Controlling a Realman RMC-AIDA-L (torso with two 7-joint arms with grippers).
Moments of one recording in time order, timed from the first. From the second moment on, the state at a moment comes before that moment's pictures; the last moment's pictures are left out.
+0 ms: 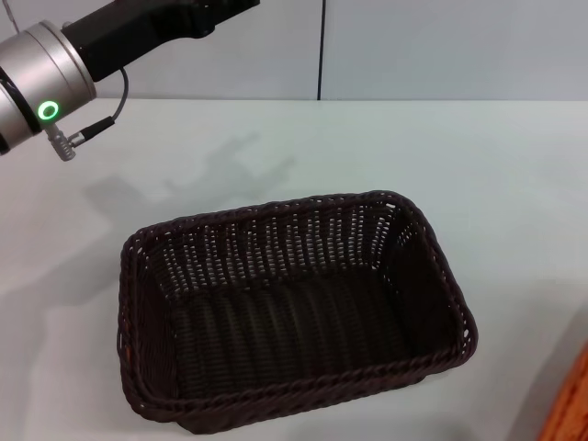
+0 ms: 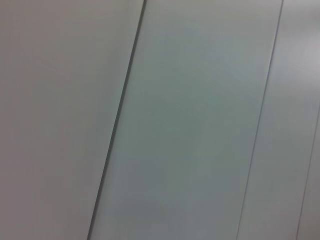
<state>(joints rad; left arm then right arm) -0.38 -2.06 -1.85 -1.12 1.18 -0.92 1.53 0.49 1.75 -0.31 -0.97 -2.60 -1.88 1.53</state>
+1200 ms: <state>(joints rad) -0.42 -2.06 -1.94 -1.00 1.14 -1.01 1.61 0.35 1.91 0.01 -0.48 -1.82 -1.86 1.46</state>
